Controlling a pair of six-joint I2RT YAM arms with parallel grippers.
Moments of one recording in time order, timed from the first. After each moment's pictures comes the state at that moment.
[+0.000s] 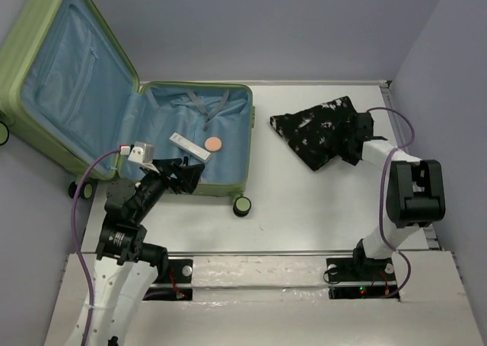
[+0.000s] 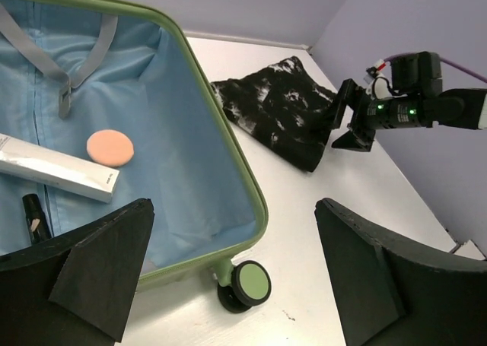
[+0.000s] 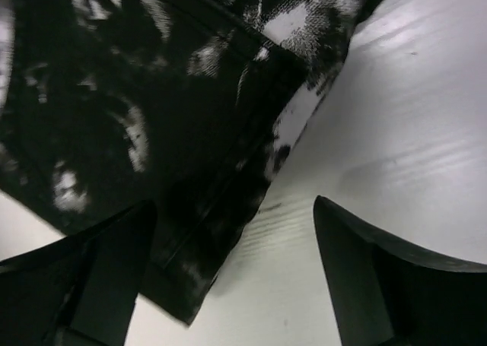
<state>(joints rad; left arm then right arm) -0.23 0.39 0.59 -0.21 0.31 -0.45 0.02 1.62 0.99 -0.23 0.03 0.59</state>
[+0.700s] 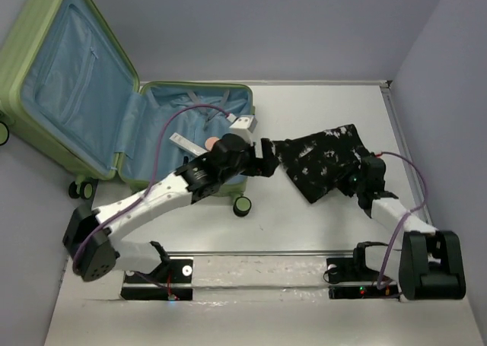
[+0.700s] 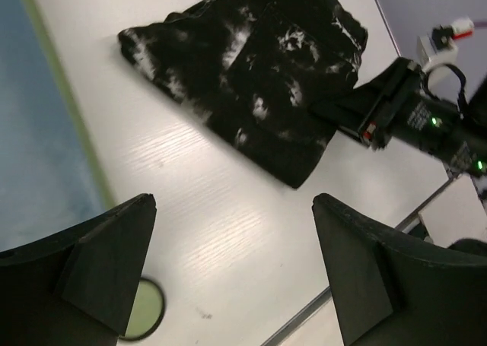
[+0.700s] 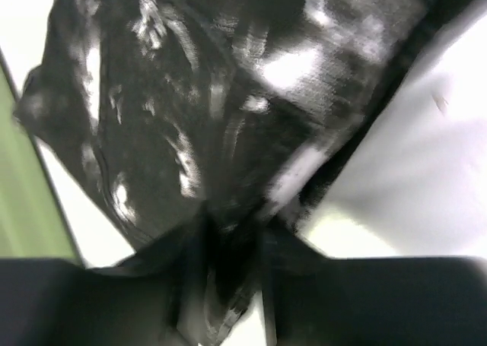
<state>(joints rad) -0.86 1.19 0.94 -0.16 -0.11 -0.59 -0.01 1.20 0.41 0.09 -0.15 0.81</state>
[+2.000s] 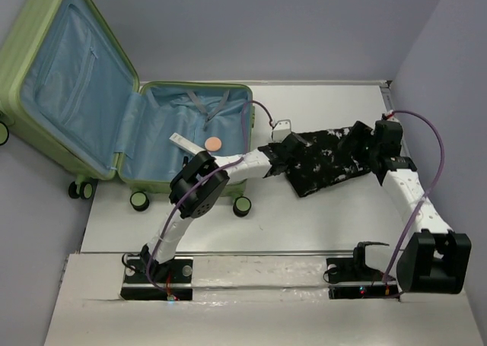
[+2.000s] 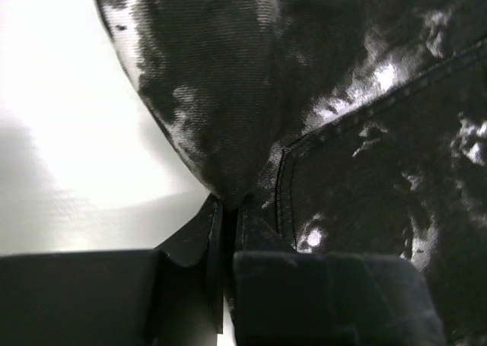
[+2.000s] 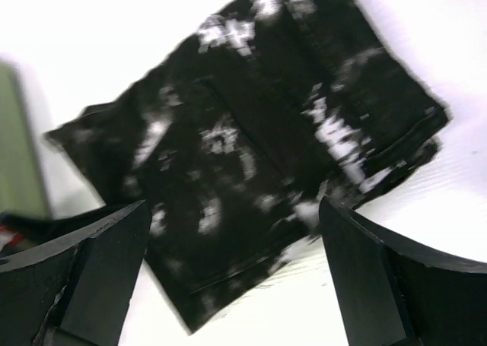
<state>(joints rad) -0.94 2.19 1.58 -0.20 -0.44 -0.83 -0.04 1.12 0.83 -0.33 0.01 0.50</state>
